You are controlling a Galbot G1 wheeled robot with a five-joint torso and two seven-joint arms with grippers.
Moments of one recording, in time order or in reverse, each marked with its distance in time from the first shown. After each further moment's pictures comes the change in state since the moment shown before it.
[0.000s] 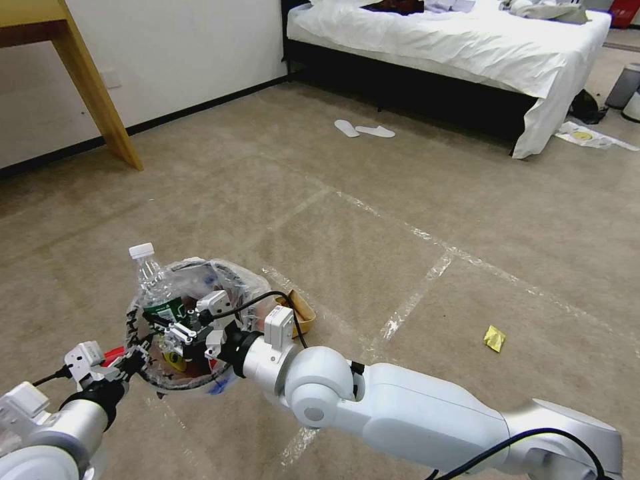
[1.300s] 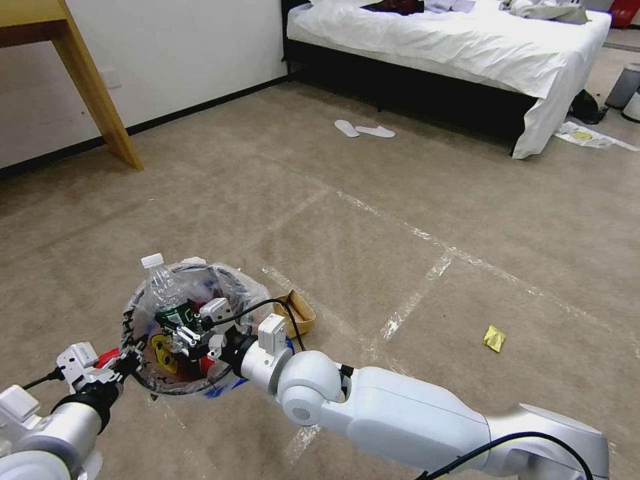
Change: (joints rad) left arm 0.015 -0.012 -0.016 -0.024 -0.017 0.002 -0.006; right arm -0.017 0.044 -0.029 -0.131 -0.083 0.041 -0.019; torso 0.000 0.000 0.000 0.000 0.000
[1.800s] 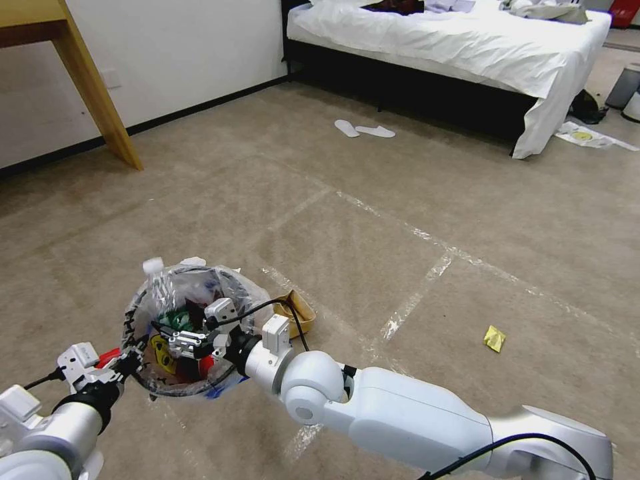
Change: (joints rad) left arm -0.006 0.001 0.005 0.007 0.003 0.000 0.002; right arm -0.007 -0.017 0.007 0.008 -0.008 0.004 -0.006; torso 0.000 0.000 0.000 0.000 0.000
